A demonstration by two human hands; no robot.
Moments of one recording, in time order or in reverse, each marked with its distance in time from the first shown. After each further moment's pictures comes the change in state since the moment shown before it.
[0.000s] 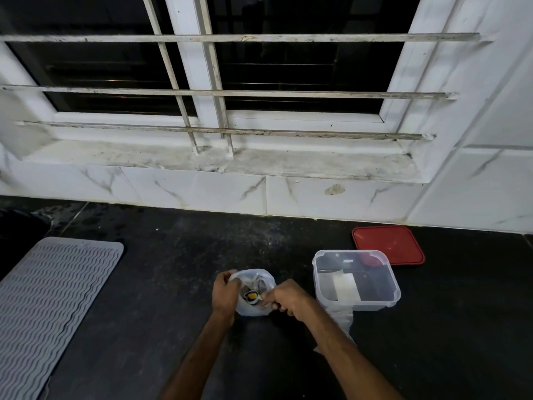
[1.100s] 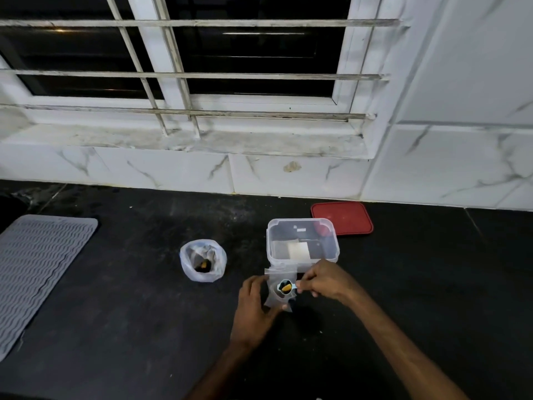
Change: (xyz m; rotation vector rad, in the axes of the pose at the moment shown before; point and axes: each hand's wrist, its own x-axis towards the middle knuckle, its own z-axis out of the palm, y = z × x) left_hand -0.169 -0.069 0.079 0.529 -0.312 0.617; right_hand -0.106 0.131 -0.133 -0.305 0.095 -0.308
